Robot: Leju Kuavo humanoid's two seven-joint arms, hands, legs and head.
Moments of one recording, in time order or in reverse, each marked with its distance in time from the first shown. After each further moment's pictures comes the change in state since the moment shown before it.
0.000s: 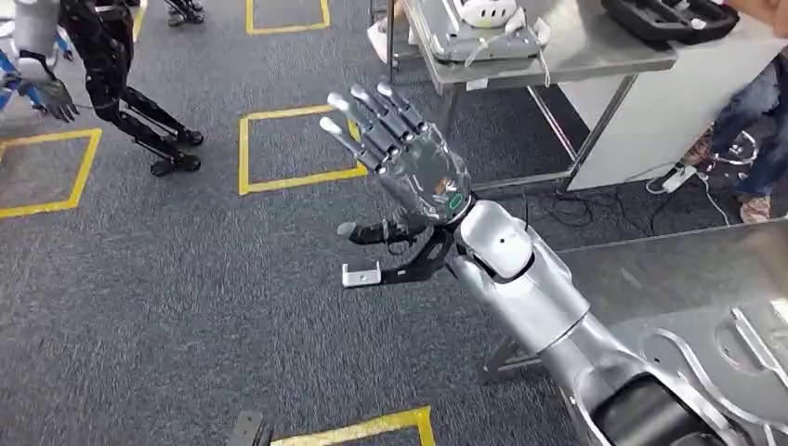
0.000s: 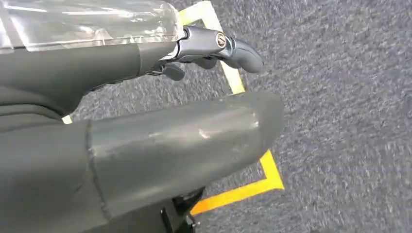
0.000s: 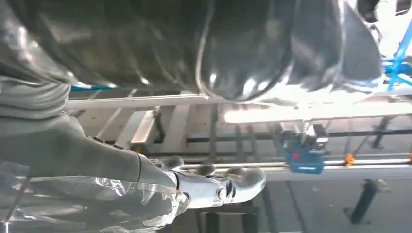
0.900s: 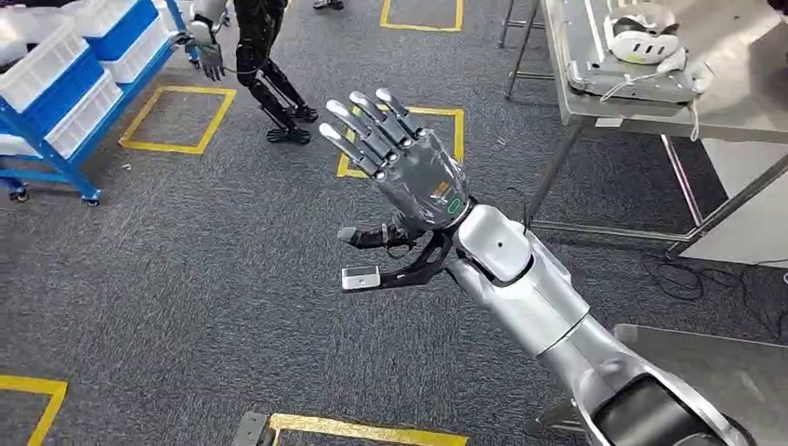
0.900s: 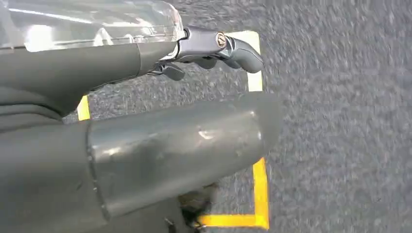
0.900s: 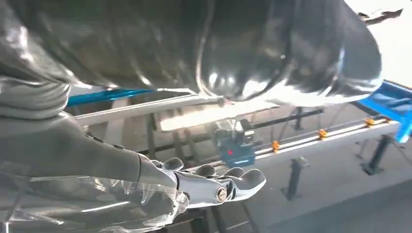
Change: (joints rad) left arm -0.005 -0.006 0.001 0.002 -0.018 0.025 0.017; right arm 0.006 -0.006 0.010 0.002 0.020 -0.004 0.015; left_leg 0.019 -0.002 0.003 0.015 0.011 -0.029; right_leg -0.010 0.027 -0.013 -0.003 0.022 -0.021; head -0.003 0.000
